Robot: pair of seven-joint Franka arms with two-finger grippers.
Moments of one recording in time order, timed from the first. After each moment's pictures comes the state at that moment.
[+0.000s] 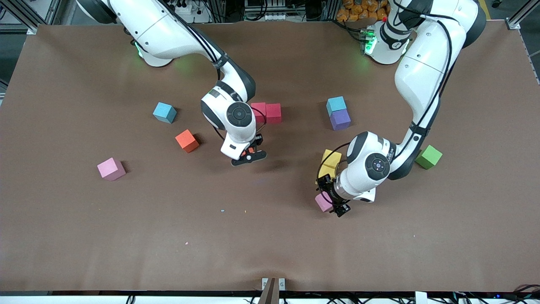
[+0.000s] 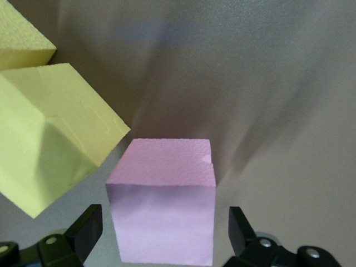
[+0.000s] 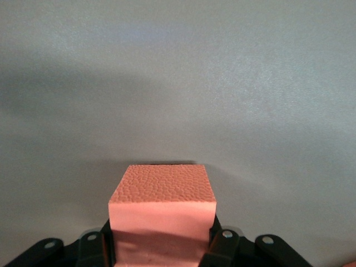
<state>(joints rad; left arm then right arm) -0.17 0.87 -0.31 -1.45 0.07 2.47 -2.49 0.49 0.68 0.25 -1.68 -0.20 2.22 0.54</state>
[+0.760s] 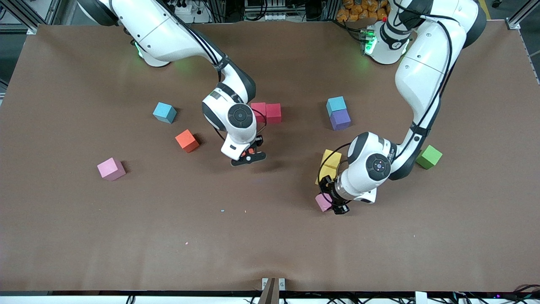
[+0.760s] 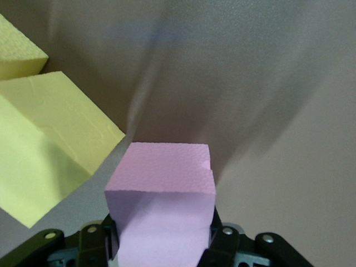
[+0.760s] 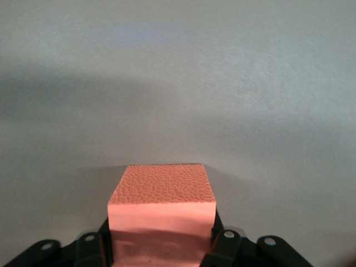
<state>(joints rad) -0.17 0.87 -0.31 -1.45 0.07 2.47 -2.46 0.49 0.69 0.25 -1.68 -0.21 2.23 0.66</state>
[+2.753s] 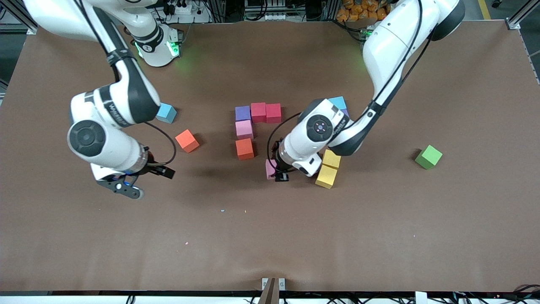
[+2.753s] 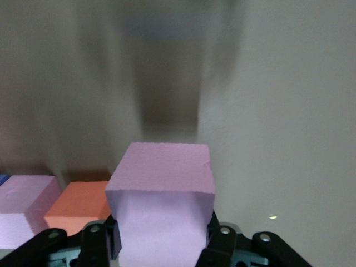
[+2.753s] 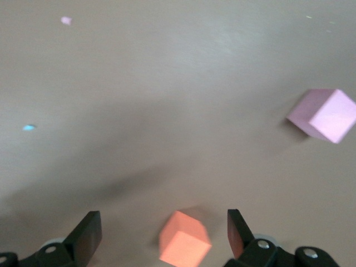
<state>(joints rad) -0.36 0.81 -0.45 -1.44 0.07 2.41 -2.38 0.02 0.44 0.24 -1.56 -0.12 1.82 0.68</state>
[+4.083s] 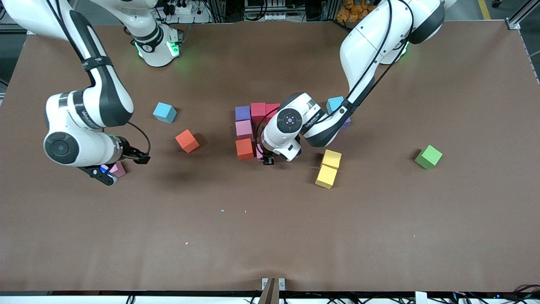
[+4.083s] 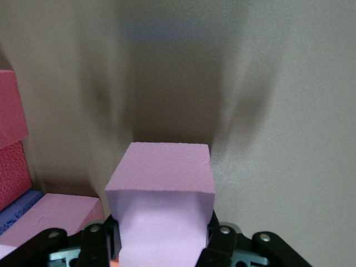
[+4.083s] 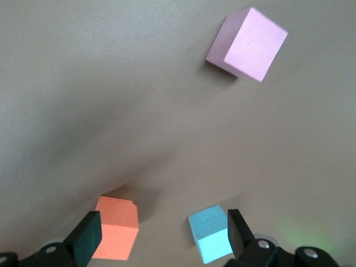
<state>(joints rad) -0.47 0.87 -0.41 -1.45 0.07 2.39 -2.51 -0.13 0.36 0.30 -1.80 -0.12 1.81 0.81</state>
